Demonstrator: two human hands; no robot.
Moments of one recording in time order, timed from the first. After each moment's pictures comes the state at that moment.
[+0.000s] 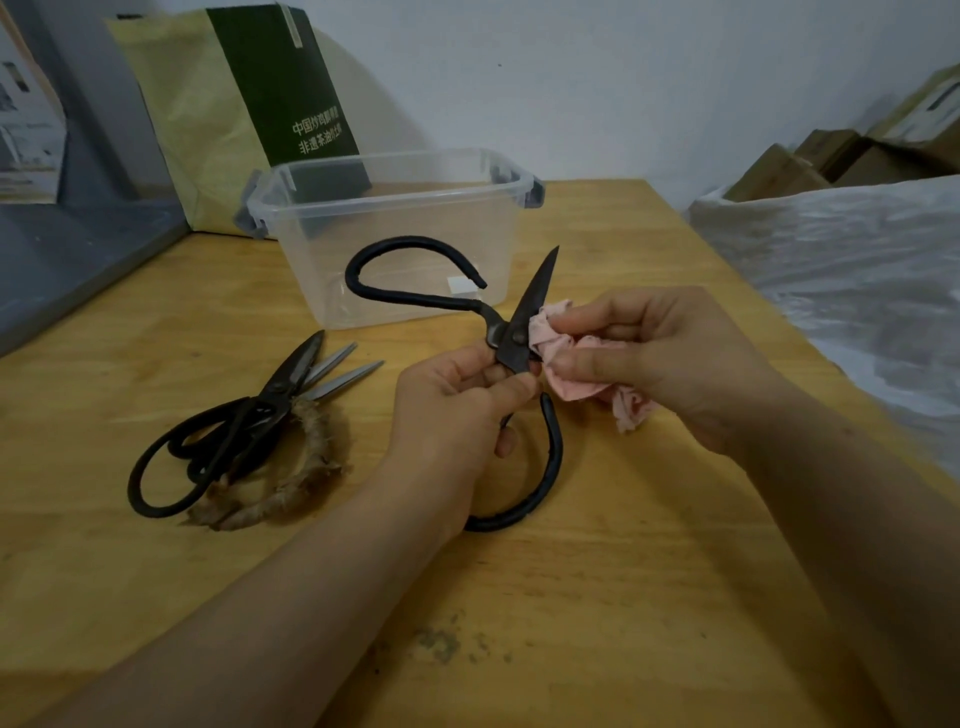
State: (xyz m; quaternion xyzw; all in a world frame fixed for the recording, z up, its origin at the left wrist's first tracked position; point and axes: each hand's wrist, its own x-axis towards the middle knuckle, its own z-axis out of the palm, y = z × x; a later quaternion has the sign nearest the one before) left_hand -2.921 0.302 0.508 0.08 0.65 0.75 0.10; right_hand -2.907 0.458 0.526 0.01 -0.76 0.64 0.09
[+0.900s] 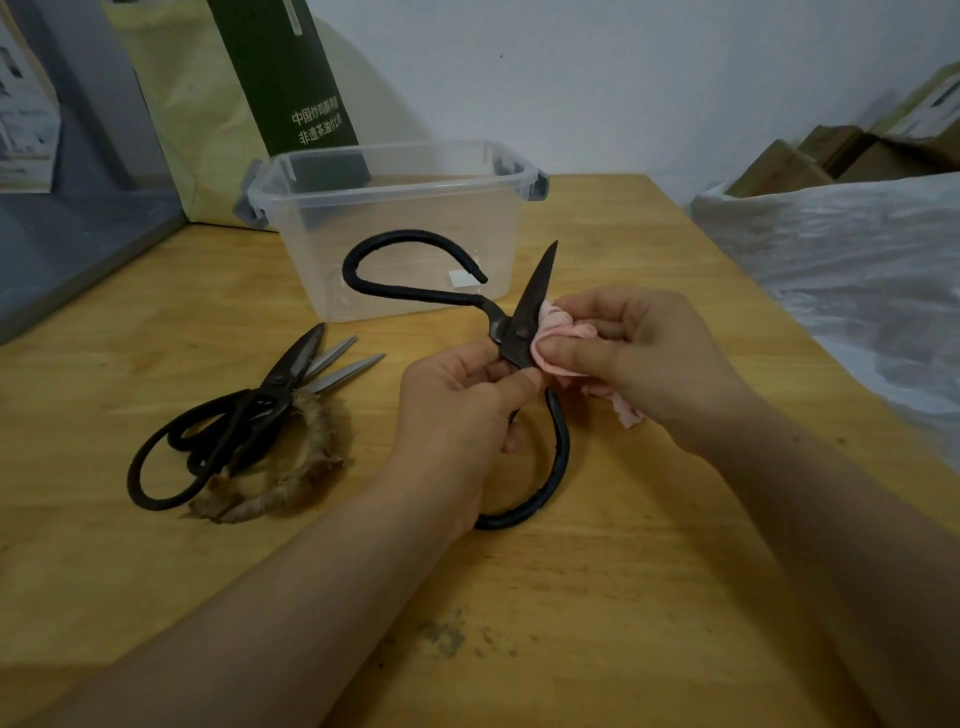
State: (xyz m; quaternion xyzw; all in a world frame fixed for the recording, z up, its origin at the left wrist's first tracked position) left_hand -2.919 0.303 0.506 0.06 0.65 0.76 0.10; right_hand -2.916 0.449 0.512 0.01 -0.79 0.60 0.12
